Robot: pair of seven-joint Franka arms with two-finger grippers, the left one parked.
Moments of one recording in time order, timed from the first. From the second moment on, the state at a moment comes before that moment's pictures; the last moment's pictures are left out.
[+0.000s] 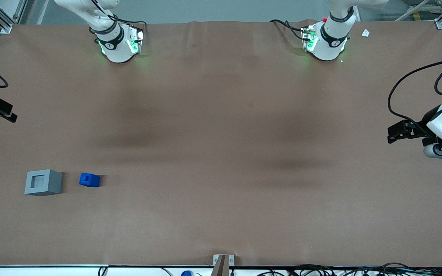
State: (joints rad) arm -0.04 0.07 -0.07 -1.50 0.01 1.63 -0.09
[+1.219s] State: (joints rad) arm -0.07 0.38 -0.08 -1.54 0.01 1.92 -0.09
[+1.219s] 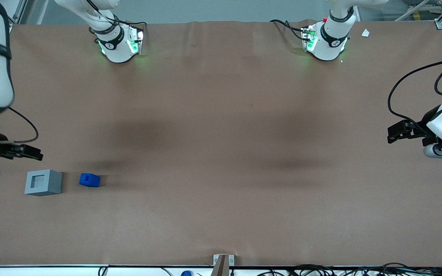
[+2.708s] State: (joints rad) arm 0.00 0.67 -0.07 -1.62 0.08 2.27 -0.08
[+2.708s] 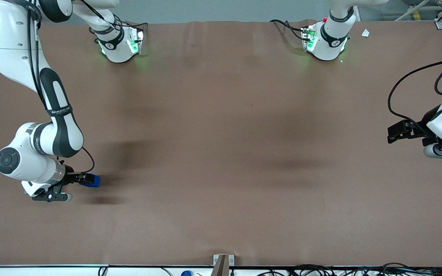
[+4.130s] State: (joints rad) arm -0.19 0.66 -0.09 -1.37 0.09 1.95 -0.37
